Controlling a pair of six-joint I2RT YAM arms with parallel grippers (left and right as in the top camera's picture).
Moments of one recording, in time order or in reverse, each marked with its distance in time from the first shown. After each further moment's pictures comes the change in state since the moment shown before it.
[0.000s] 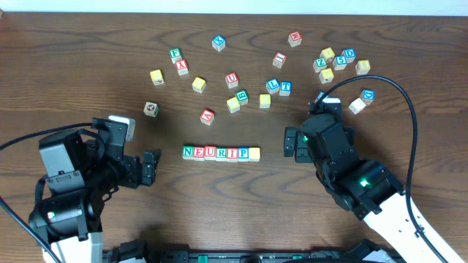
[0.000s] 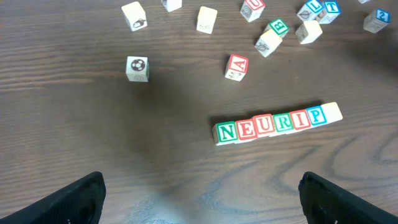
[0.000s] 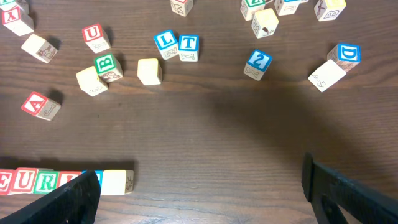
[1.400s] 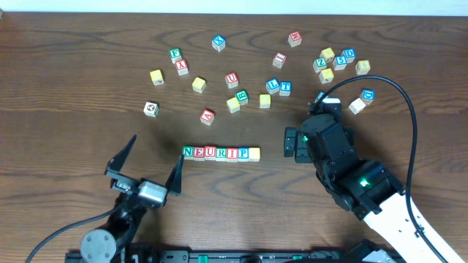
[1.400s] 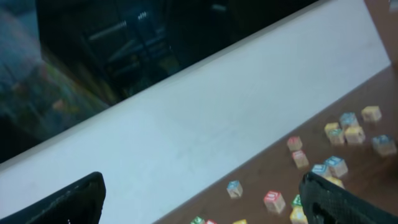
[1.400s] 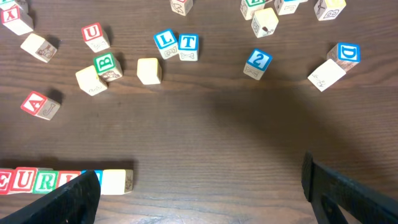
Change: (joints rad) left arm -0.217 -0.827 -0.789 1.151 0.032 0.045; right arm 0.000 0.000 0.000 -0.001 0.000 0.000
